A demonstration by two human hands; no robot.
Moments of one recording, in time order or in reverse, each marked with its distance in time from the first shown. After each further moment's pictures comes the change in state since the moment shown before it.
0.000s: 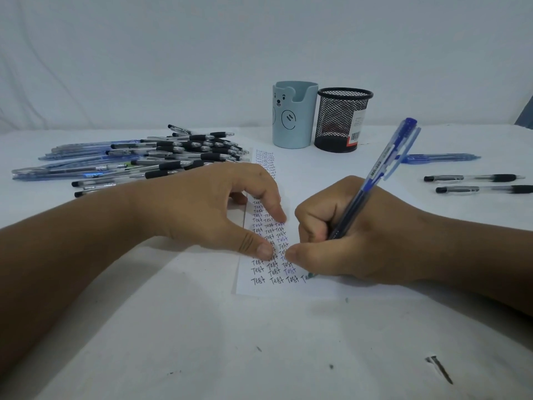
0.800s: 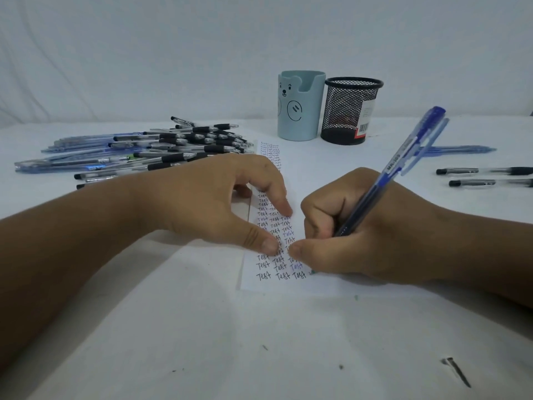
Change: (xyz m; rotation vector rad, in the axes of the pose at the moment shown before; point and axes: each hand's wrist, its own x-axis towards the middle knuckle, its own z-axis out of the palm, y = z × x) left_hand 0.000 0.001 0.001 -0.016 0.006 -0.006; right_hand 0.001 -0.001 0.003 0.002 0.005 -0.009
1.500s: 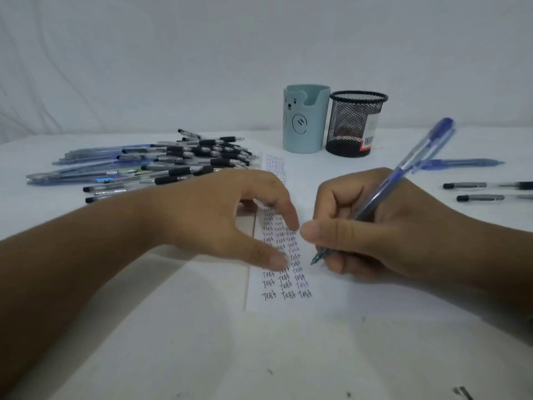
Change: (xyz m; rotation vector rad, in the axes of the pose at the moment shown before) left_hand -0.001 0.009 -0.006 0.039 -0.083 -0.091; right_hand -0.003 -0.005 -0.009 0.329 0.032 0.138
